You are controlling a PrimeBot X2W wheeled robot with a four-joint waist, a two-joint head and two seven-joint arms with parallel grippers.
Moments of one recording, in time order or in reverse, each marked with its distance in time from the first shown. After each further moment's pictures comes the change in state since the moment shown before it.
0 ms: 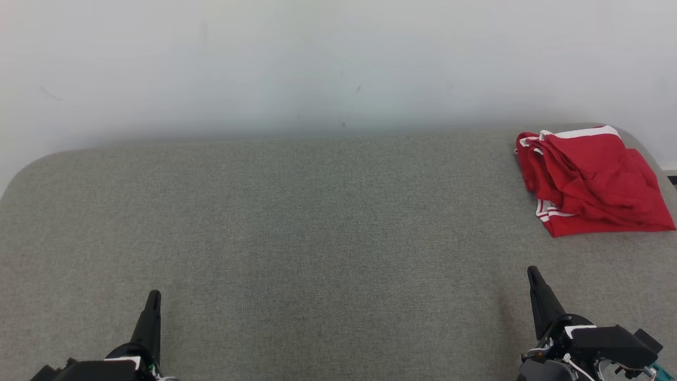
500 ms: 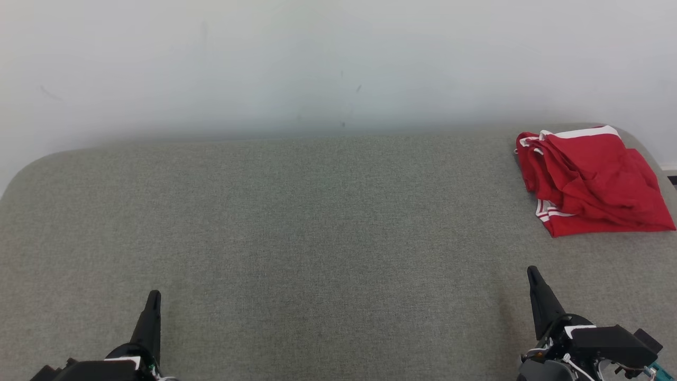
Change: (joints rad) left arm 0.000 0.000 0.000 0.000 0.000 0.000 0.000; right arm 0.000 -0.001 0.002 0.000 0.000 0.000 0.000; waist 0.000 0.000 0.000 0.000
